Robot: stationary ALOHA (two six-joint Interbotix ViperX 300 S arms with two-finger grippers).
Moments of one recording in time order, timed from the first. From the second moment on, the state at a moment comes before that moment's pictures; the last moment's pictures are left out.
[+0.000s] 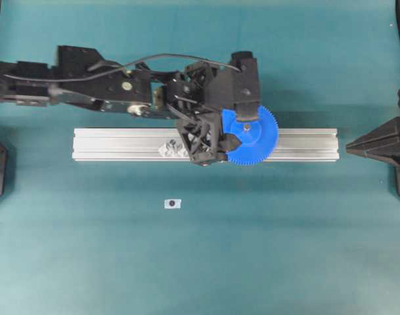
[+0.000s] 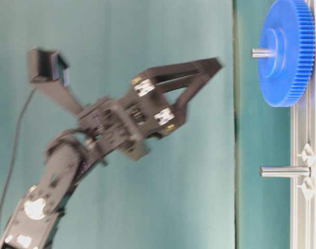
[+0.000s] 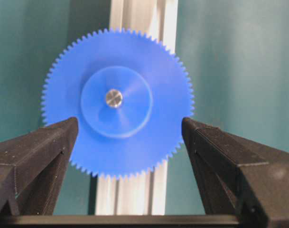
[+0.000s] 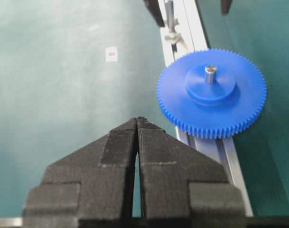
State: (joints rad) left arm 0.11 0.15 0.20 0.02 0.31 0.04; right arm 0.00 -1.18 1.28 0.03 0.26 0.15
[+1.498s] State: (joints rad) left arm 0.10 -0.17 0.48 0.02 0.27 0.03; right arm 0.00 -1.19 1.28 0.03 0.26 0.15
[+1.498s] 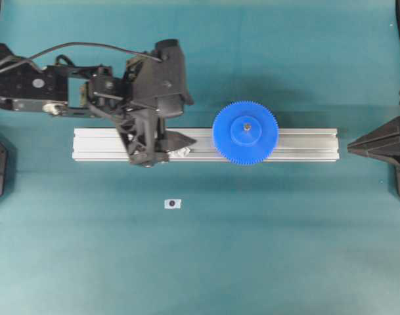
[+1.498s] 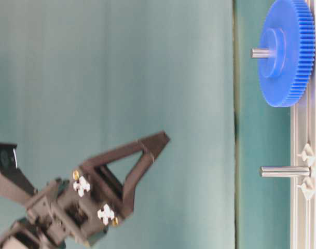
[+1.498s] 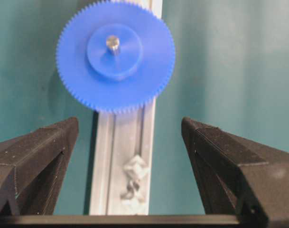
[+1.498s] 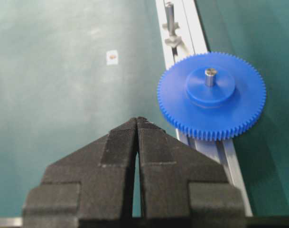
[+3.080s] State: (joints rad) left arm 0.06 -0.41 0.68 0.02 0.22 0.03; right arm 0.00 -1.19 1.28 0.03 0.26 0.15
